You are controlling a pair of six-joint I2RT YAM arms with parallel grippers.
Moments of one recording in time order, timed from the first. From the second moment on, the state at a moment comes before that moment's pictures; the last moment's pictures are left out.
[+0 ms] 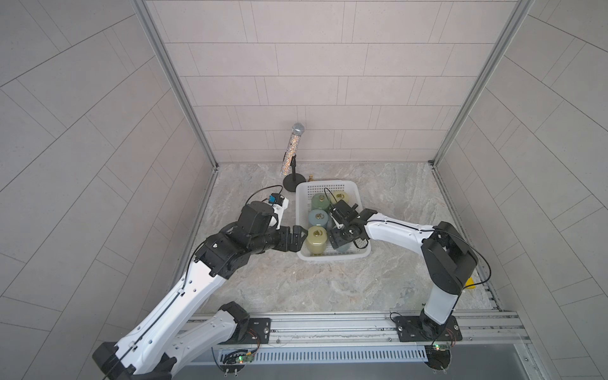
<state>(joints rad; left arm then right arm) -0.61 0.92 1.07 -0.85 0.15 -0.43 0.69 1.79 1.20 -0.60 0.11 0.30</state>
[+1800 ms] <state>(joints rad) -0.65 0.98 1.11 -0.83 0.13 -0.42 0.20 1.86 1.52 -0.87 0.14 0.32</state>
